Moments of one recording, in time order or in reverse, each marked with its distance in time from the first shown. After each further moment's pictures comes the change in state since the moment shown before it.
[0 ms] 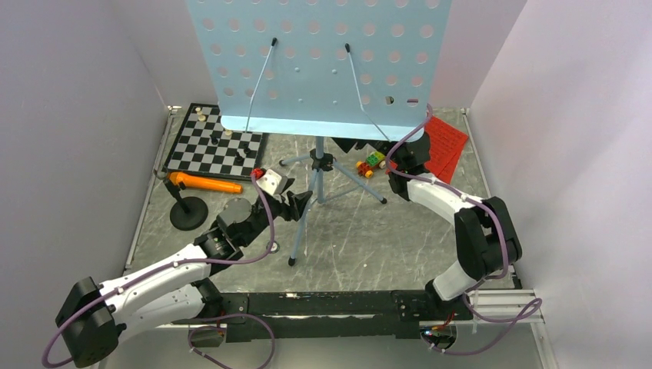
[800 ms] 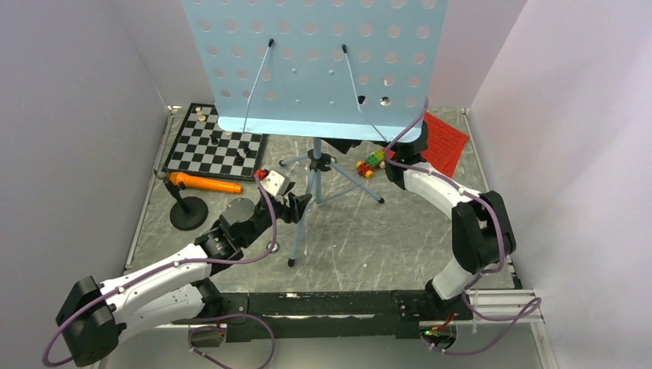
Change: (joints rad) left arm -0.005 0.005 0.000 -0.048 -0.006 -0.005; right arm 0.003 0.051 0.143 -0.018 -0.236 0.036
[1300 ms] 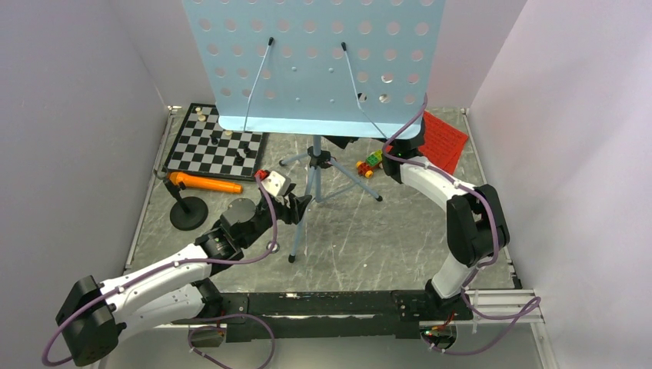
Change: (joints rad) left arm -0.006 -0.001 0.000 -0.015 0.002 -0.007; right arm -0.005 0.080 0.087 0.040 -0.038 0.044
